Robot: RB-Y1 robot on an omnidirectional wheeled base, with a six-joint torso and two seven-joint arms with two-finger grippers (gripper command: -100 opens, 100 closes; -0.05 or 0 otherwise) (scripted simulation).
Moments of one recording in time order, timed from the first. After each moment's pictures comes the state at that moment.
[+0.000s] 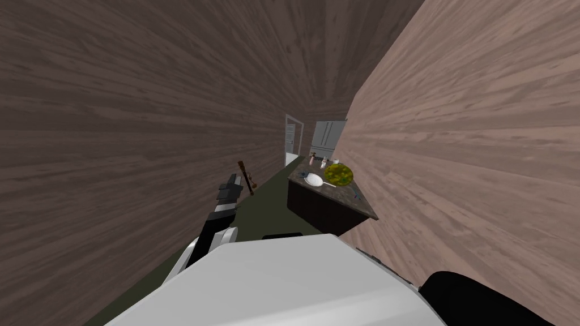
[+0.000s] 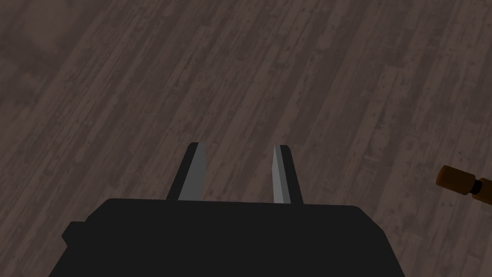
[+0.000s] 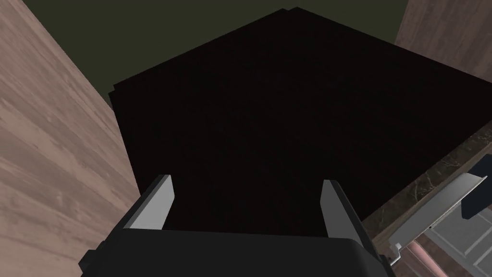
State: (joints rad) left arm 0.52 0.00 0.02 -2.22 -0.08 -0.39 0.17; right arm 1.00 -1.17 0.21 -1.48 0.04 -0.52 -0.34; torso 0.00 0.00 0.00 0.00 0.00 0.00
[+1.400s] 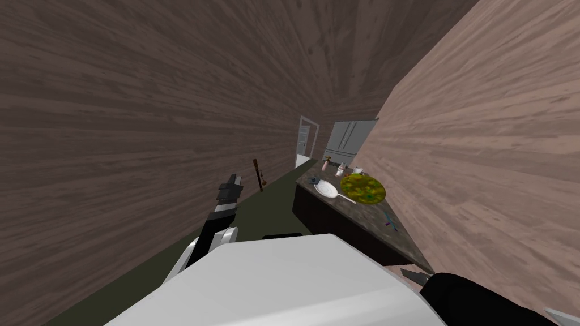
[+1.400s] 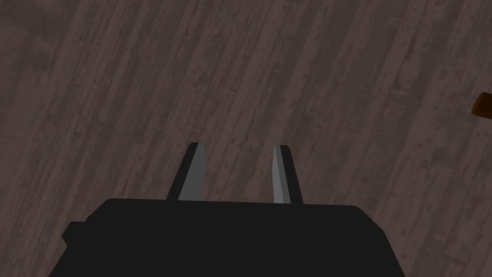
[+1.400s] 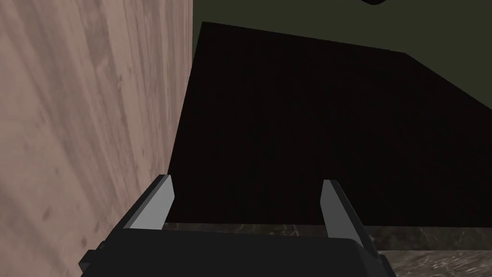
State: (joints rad) left arm 0.52 0.00 0.02 -2.22 -0.08 -0.39 0.17; right arm 1.05 -1.55 0.31 -1.23 0.03 -0.55 -0.37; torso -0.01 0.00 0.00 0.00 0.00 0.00
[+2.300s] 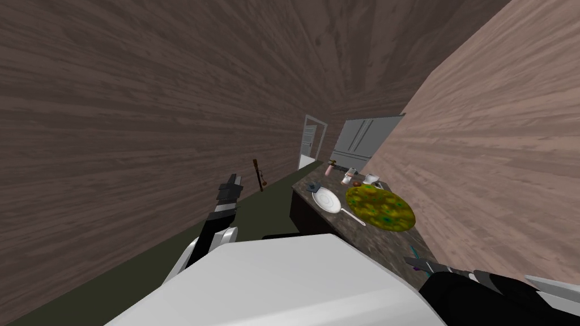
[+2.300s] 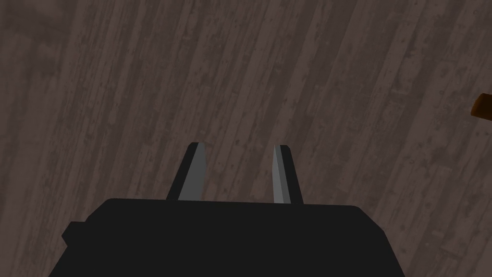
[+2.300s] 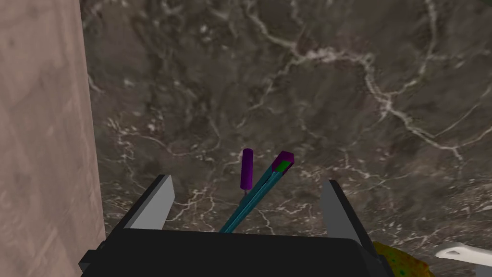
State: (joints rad) left arm 0.52 0.00 0.02 -2.22 -0.08 -0.39 0.17; right arm 1.01 -1.67 0.35 -1.17 0.00 -0.57 -0.37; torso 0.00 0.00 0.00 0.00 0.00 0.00
